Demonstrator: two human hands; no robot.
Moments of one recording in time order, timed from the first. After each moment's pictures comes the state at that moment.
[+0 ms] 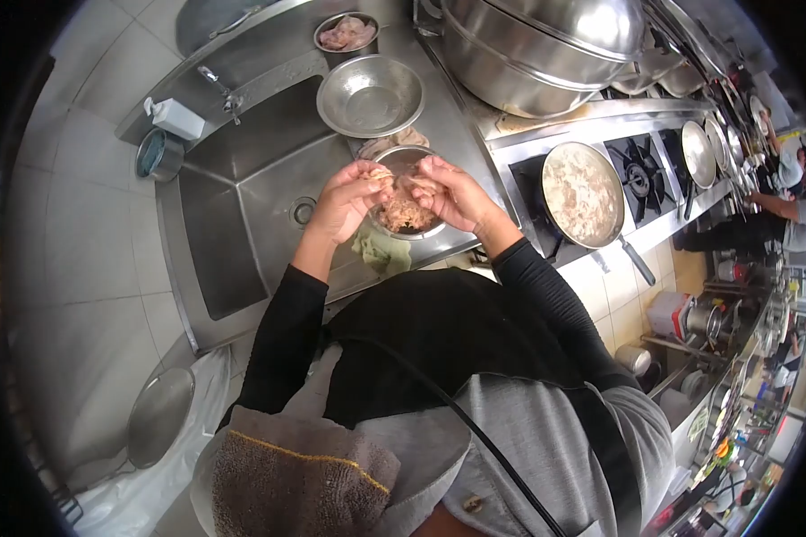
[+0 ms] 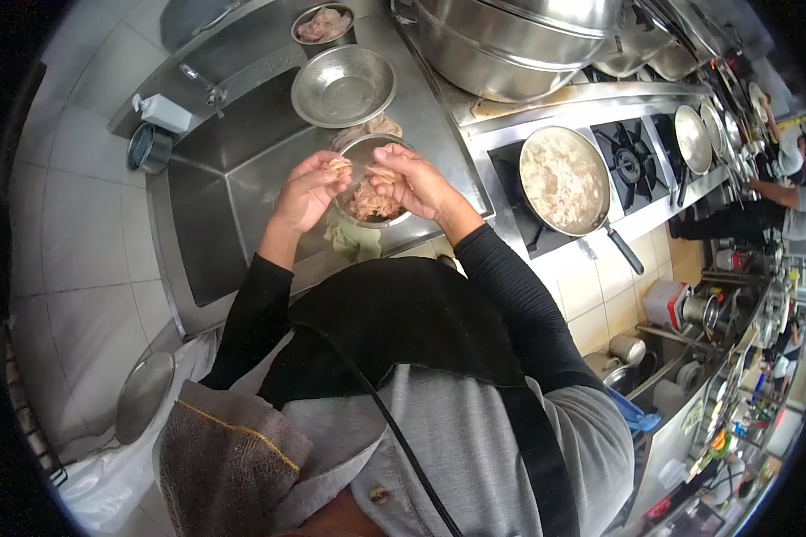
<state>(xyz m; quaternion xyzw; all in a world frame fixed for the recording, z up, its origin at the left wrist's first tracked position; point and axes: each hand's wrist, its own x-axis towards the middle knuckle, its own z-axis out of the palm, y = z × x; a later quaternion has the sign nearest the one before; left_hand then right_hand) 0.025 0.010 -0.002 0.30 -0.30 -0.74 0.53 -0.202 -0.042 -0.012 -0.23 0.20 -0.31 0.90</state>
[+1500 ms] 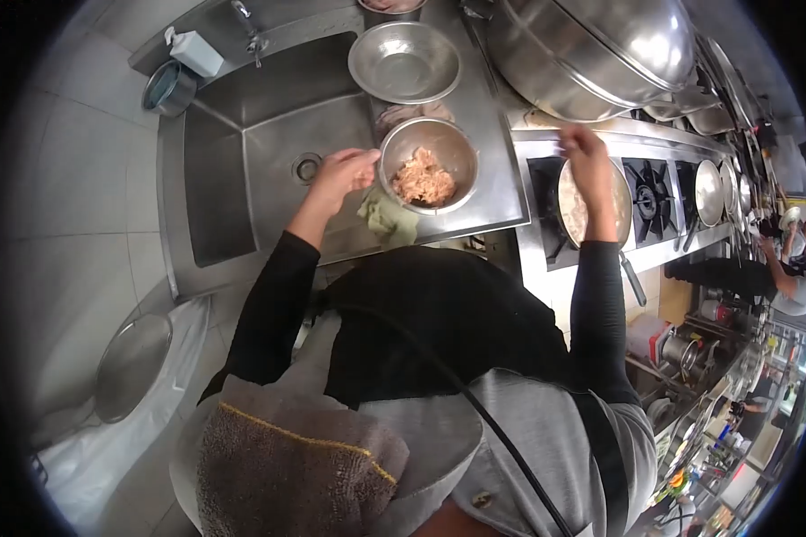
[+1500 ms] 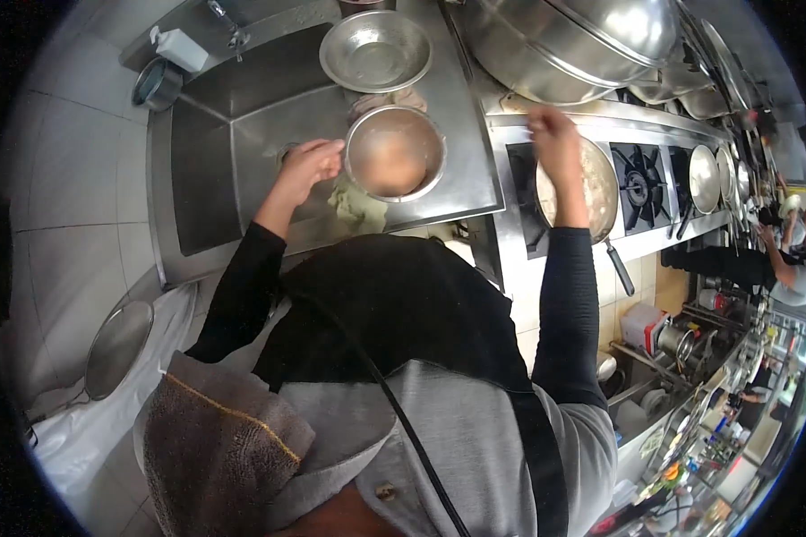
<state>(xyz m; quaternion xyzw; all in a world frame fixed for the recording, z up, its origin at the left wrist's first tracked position) 0.047 0.031 -0.043 0.60 -0.26 -0.59 0.48 -0.351 -0.115 0.004 -0.66 0.52 -0.36 0.39</state>
